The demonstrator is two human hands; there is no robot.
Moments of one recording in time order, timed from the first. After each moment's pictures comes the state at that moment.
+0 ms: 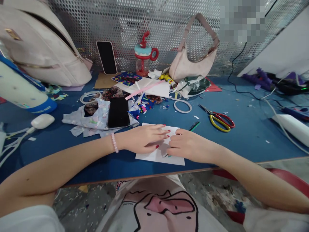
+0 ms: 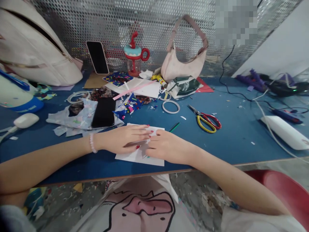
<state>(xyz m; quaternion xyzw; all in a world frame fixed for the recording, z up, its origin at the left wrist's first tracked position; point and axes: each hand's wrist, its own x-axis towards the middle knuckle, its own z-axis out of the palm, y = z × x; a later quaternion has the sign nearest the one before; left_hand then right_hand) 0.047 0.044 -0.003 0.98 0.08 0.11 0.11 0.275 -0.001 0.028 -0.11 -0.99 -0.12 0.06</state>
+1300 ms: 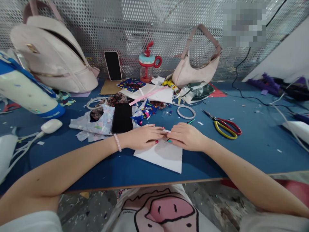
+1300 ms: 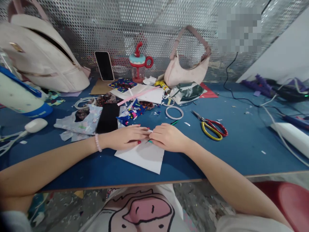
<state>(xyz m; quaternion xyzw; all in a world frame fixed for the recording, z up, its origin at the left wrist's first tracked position) 0.037 0.067 -0.010 0.97 0.16 0.06 0.16 0.281 0.048 0.001 -0.19 -0.97 -0.06 0.17</state>
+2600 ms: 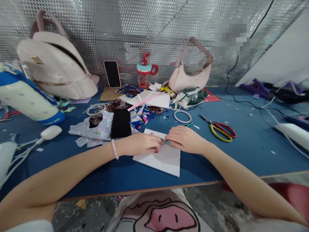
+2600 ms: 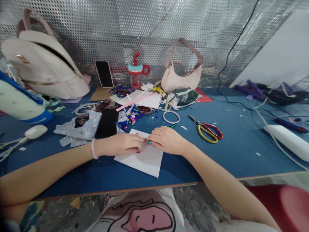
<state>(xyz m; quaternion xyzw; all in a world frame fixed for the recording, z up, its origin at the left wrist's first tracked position) 0.040 0.056 0.001 0.97 0.12 0.10 0.17 0.283 0.044 0.011 -0.22 -0.96 -0.04 0.13</state>
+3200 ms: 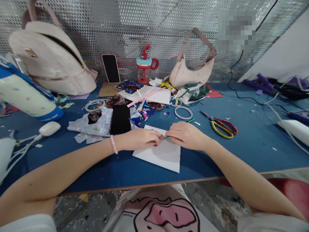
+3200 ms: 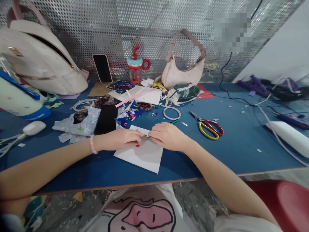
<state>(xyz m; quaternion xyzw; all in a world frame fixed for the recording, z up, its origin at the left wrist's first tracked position) 0.040 0.058 0.005 0.96 0.16 0.11 0.22 0.285 0.045 0.012 -0.22 -0.96 -0.05 0.14</state>
